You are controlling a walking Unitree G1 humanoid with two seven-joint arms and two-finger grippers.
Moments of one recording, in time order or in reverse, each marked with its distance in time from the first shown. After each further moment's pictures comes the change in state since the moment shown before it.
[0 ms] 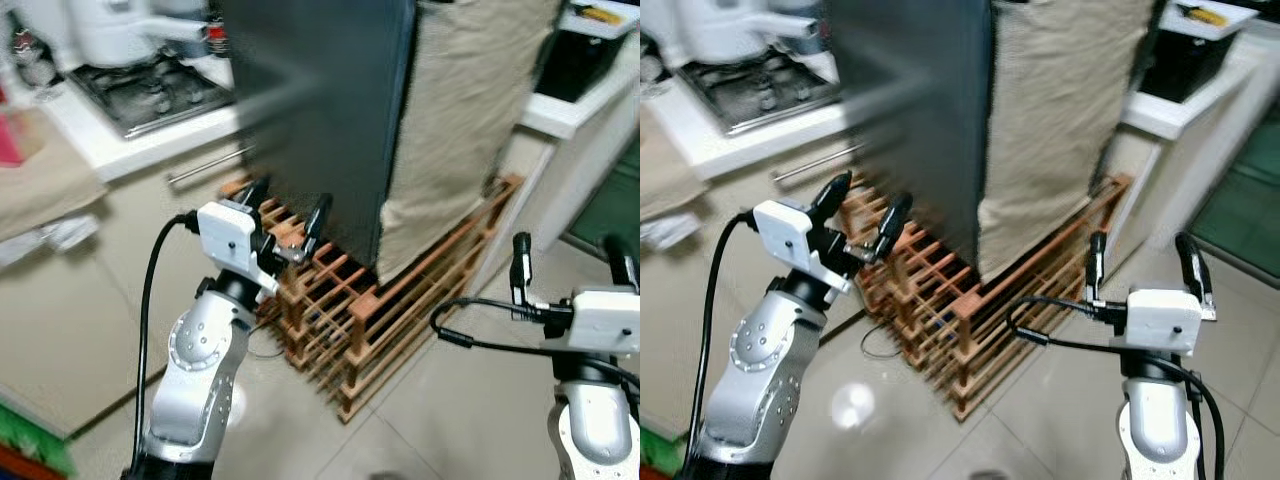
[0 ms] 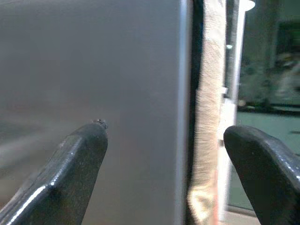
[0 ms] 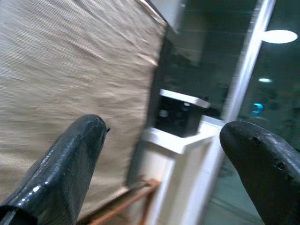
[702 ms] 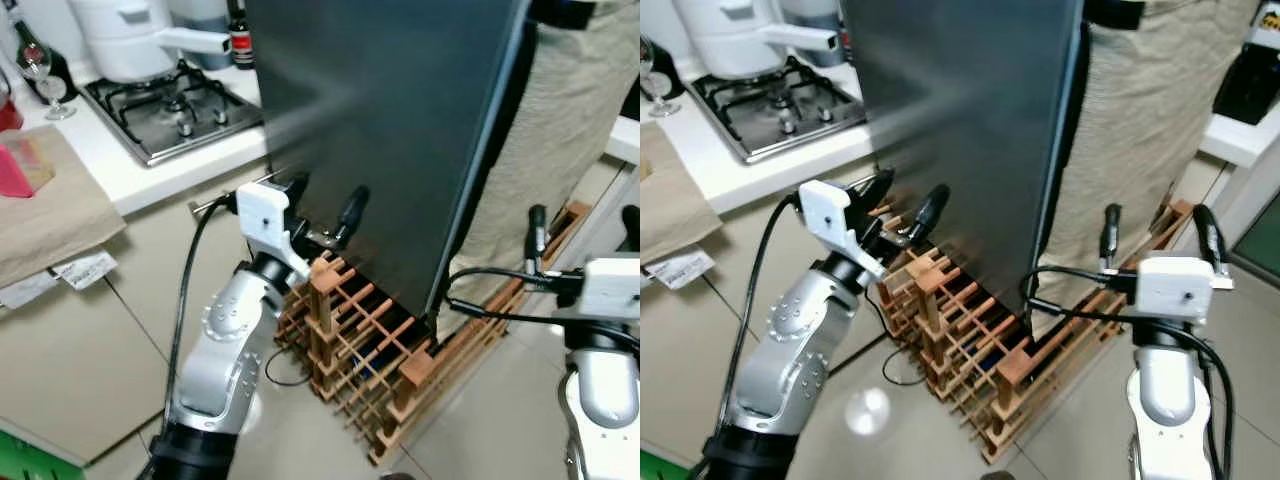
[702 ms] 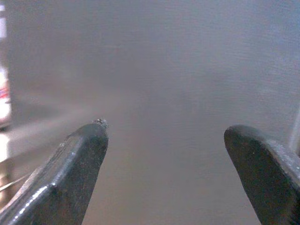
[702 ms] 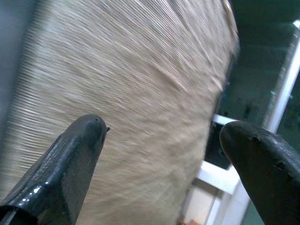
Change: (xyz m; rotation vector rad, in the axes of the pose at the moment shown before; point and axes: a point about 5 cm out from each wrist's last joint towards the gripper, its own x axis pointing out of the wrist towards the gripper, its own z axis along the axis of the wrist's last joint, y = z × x) left arm 0.018 0.011 -0.008 -0.095 0.081 0.008; right arm 0.026 0.009 0.010 0.001 -0.056 0.033
